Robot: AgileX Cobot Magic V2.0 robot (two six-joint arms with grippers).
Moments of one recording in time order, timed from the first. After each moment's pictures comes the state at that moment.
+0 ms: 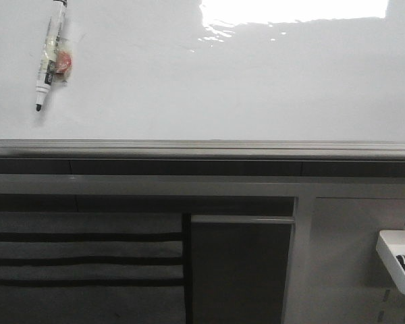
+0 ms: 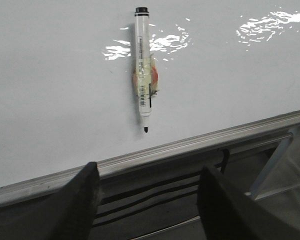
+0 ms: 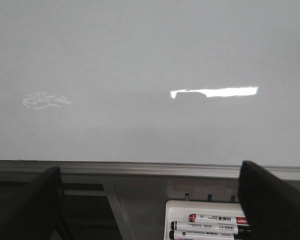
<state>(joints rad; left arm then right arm) -0.35 0.76 -0.66 -0.05 0.44 0.06 0.05 0.30 -0.53 0.08 0.54 -0.02</state>
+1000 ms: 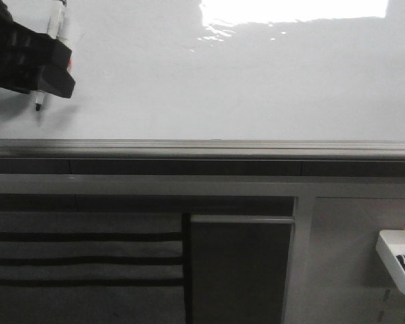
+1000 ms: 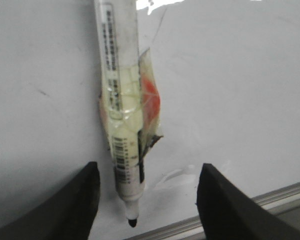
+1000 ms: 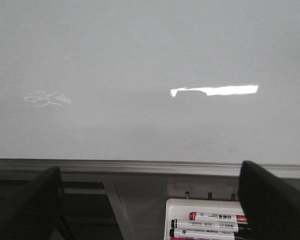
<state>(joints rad) -0.37 1.42 -0.81 -0.07 0.05 0.06 0.05 0.30 -0.53 0.08 0.55 -0.02</state>
